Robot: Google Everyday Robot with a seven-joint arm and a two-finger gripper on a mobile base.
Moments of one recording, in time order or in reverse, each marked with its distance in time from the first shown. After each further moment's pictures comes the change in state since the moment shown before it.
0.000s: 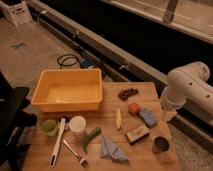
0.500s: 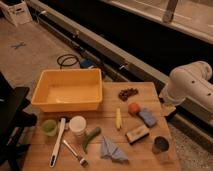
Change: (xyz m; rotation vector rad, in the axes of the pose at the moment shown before) arm -0.006 -0.043 0.012 0.074 -0.075 0.038
